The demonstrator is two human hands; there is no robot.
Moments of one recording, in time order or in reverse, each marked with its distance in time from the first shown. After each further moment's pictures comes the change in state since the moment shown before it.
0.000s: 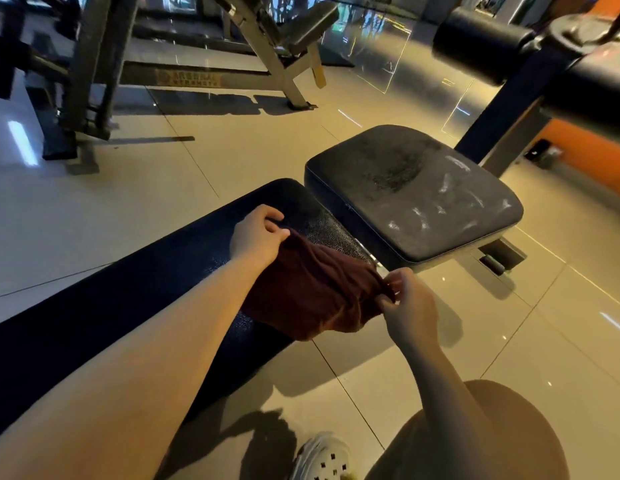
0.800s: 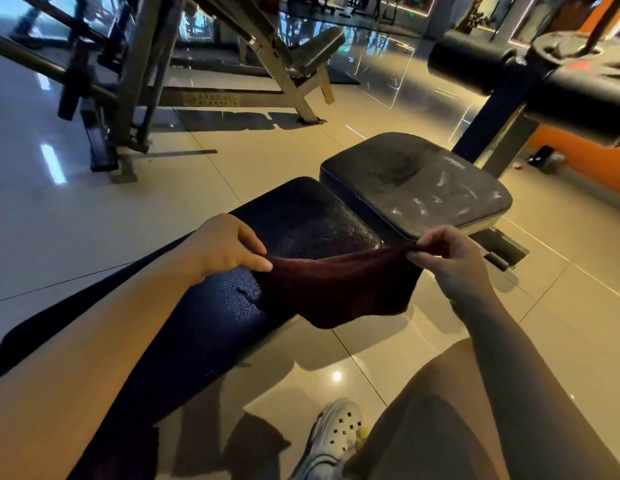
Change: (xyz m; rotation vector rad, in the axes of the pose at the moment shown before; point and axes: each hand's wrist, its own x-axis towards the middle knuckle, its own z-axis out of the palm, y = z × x) left_hand -0.112 -0.003 -0.127 0.124 -0.331 0.095; right_hand -0.057 -0.046 -0.090 0.524 -0.061 -0.103
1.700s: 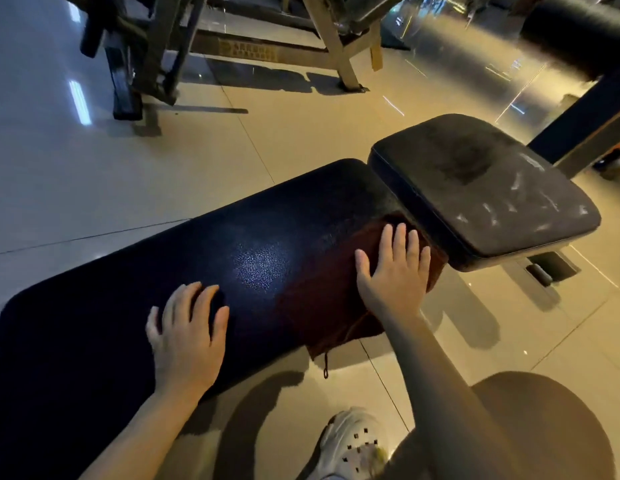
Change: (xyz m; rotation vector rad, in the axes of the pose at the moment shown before) left_hand -0.036 -0.167 0.100 0.407 0.608 -0.180; right_hand 0.051 0.078 0.151 -1.088 -0.076 -0.084
